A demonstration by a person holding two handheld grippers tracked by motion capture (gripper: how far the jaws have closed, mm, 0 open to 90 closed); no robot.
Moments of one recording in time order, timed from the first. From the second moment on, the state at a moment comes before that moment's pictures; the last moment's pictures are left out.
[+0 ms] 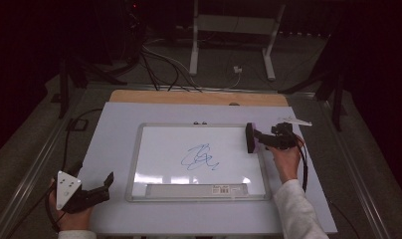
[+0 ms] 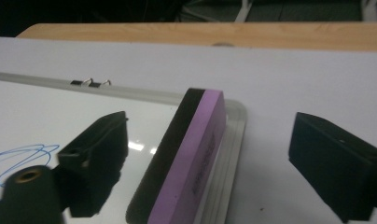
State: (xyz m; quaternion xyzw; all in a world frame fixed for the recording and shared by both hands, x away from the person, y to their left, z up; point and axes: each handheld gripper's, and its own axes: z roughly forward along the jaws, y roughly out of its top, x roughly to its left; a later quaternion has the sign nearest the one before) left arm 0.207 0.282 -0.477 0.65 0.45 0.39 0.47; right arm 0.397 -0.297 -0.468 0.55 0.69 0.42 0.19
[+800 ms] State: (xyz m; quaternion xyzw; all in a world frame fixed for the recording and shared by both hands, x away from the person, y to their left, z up) left arm 0.208 0.281 -0.476 0.65 0.45 0.40 0.47; right arm 0.409 -0.290 -0.484 0.59 0.69 0.40 0.14
